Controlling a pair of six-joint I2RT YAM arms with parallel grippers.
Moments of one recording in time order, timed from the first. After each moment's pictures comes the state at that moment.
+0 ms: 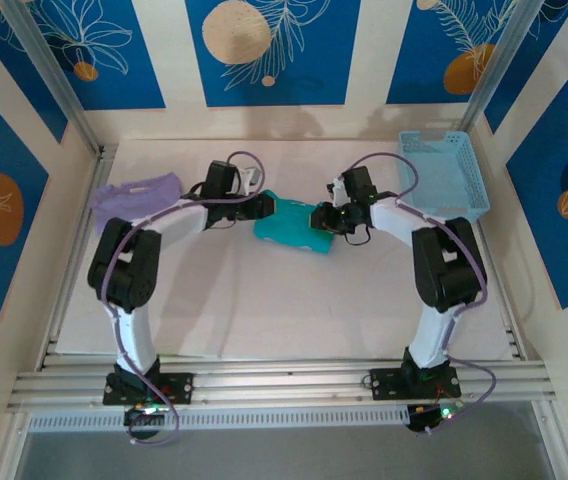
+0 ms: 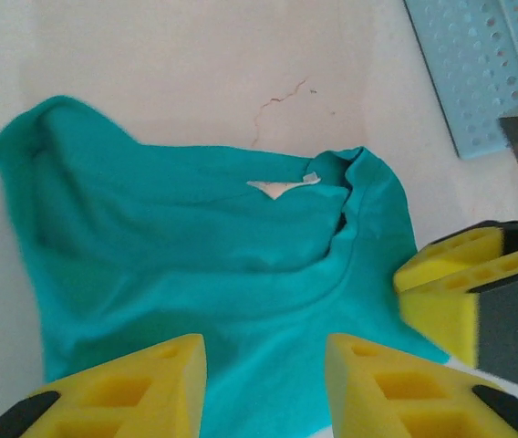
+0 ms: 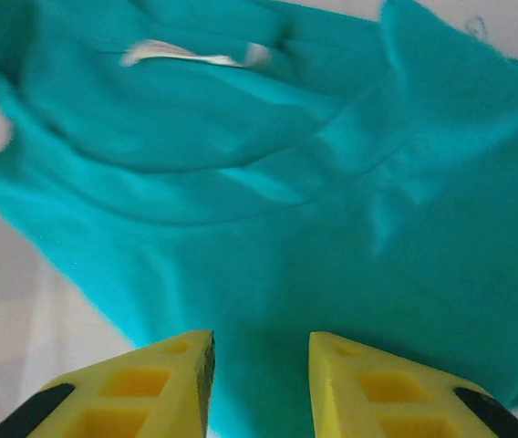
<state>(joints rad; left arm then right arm) -0.41 1.98 1.35 -0.11 0.51 -0.41 0.29 1.89 1.22 -0.39 -0.46 0.42</state>
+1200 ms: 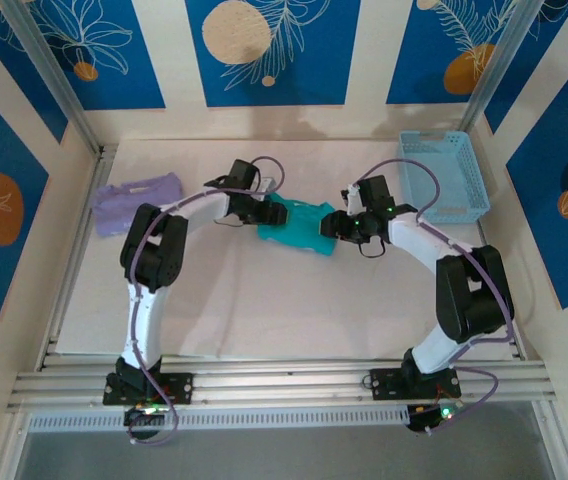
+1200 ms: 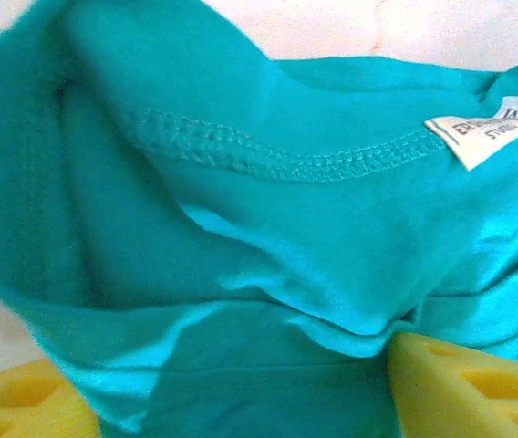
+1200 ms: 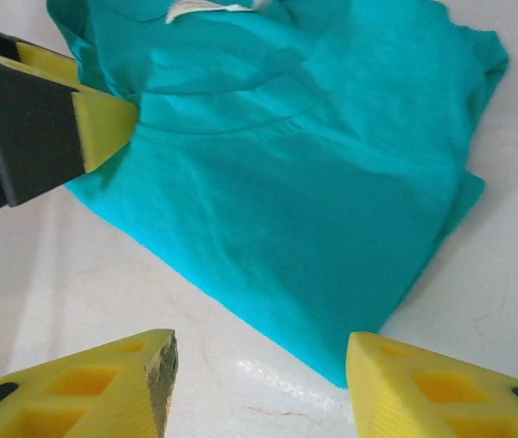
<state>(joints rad) -0.46 2.19 1.61 -0.44 0.43 -0.27 0.27 1.60 1.03 -0.41 -0.40 0.39</state>
